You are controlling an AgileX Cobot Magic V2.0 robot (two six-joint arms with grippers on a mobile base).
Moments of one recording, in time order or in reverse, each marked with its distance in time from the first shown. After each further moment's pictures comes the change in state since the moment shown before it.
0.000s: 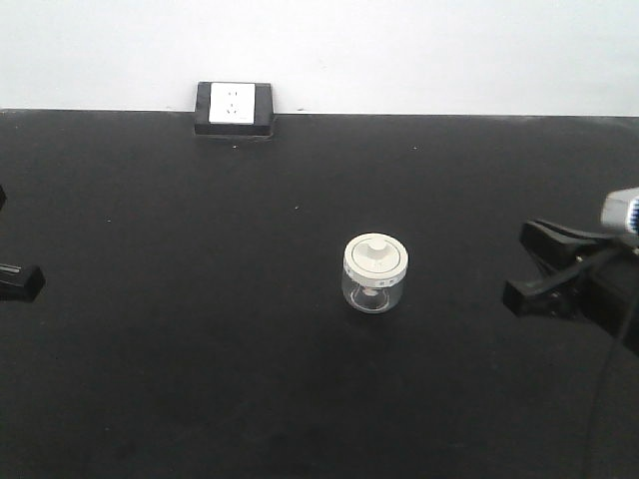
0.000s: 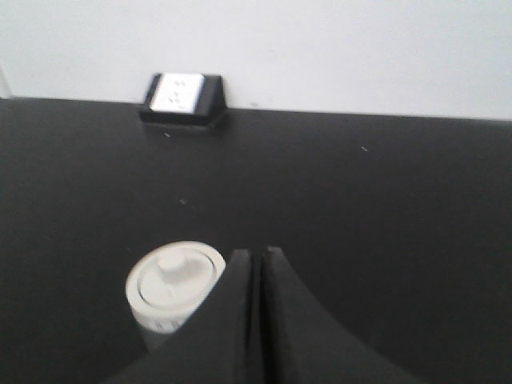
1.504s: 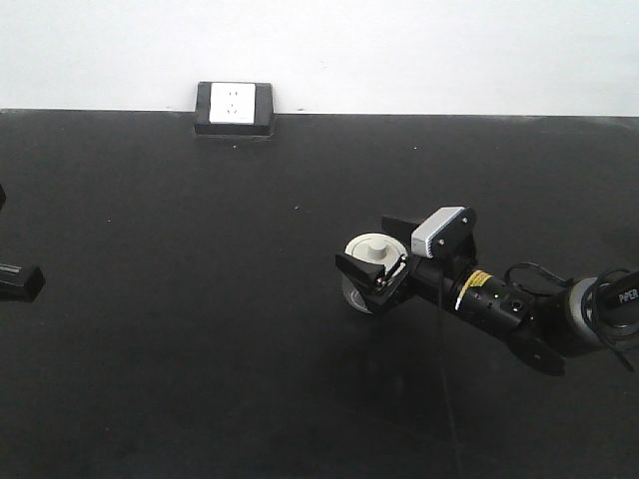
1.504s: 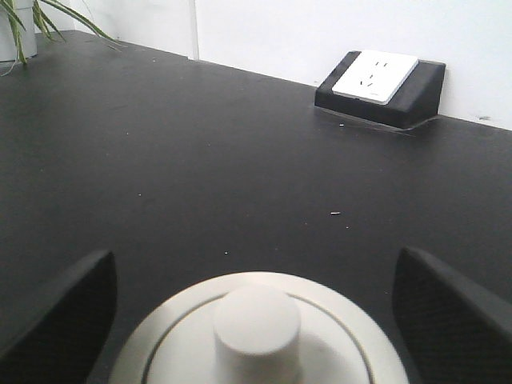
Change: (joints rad) left arm 0.000 0.000 0.000 0.000 0.000 0.000; right arm 0.000 1.101 -0.415 -0.227 -0.895 -0.243
